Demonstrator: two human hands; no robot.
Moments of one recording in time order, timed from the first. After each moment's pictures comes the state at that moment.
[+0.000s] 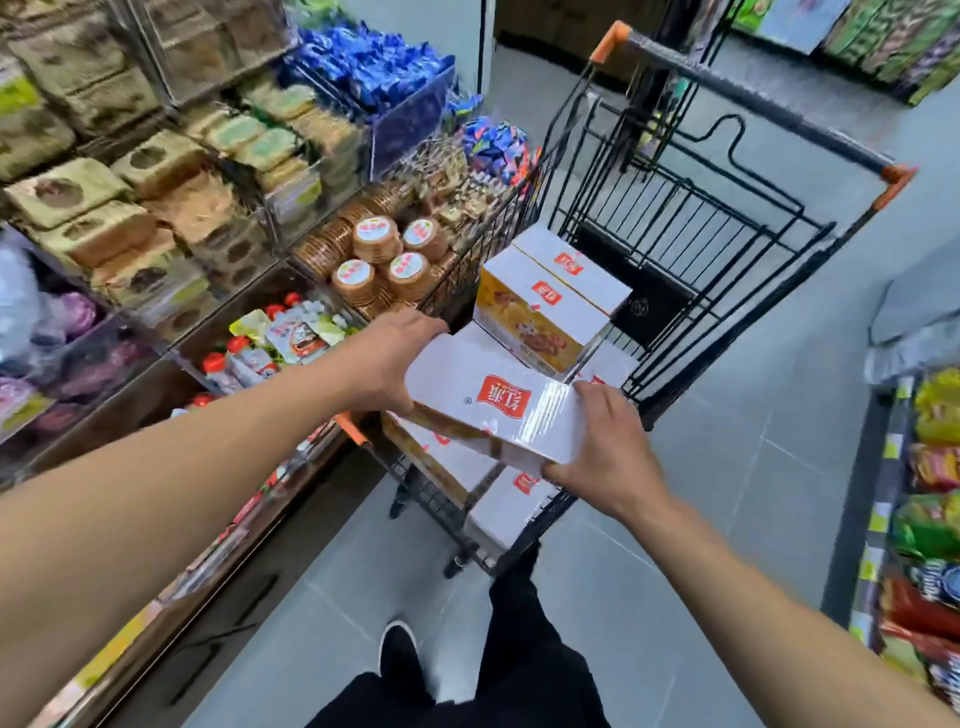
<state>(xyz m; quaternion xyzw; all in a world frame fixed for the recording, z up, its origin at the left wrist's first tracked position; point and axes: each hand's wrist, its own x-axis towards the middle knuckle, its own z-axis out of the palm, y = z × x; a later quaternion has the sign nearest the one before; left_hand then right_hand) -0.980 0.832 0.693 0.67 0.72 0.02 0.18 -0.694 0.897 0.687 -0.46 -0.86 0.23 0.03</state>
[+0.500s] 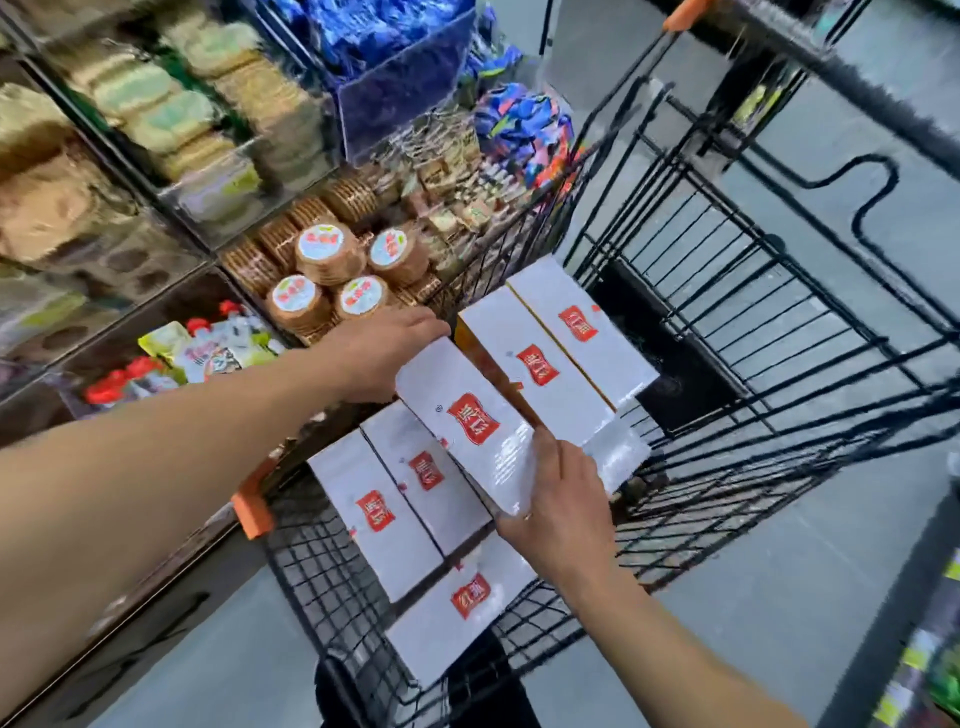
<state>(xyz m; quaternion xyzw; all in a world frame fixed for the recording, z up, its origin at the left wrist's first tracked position) -1.040 1.025 0.593 0.66 0.73 -0.03 0.17 -0.747 1.061 0.573 -0.38 -0.91 0.18 -0.04</state>
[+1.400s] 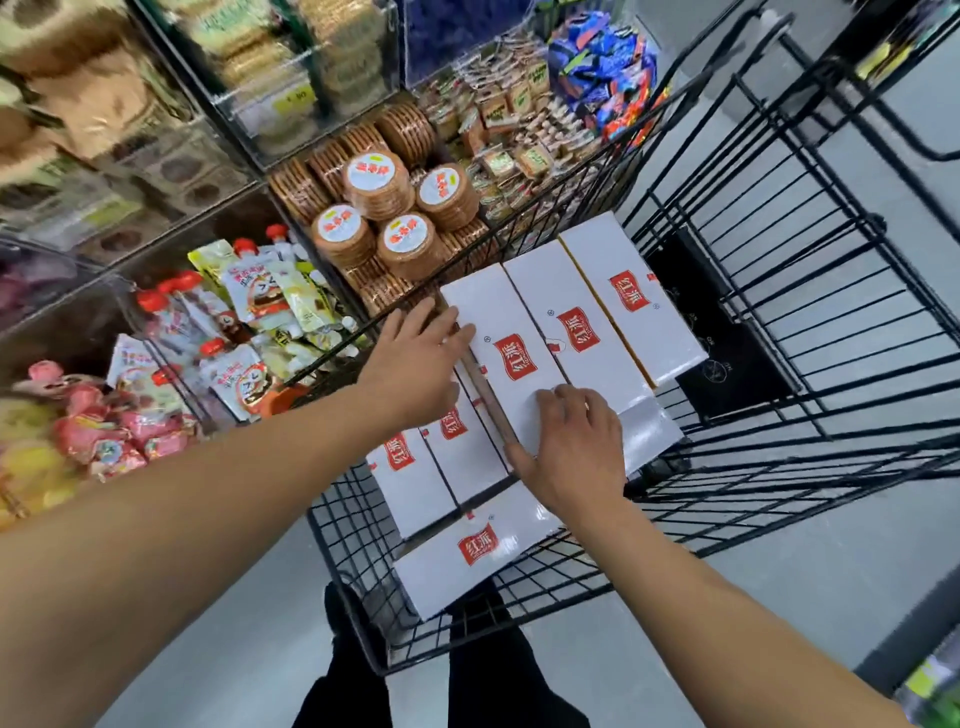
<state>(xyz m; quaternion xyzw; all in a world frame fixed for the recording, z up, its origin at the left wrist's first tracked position) -0.959 0.989 0.568 0.50 0.84 -0.07 0.19 -0.767 1.085 0.554 -0.31 -0.94 0.11 -0.08</state>
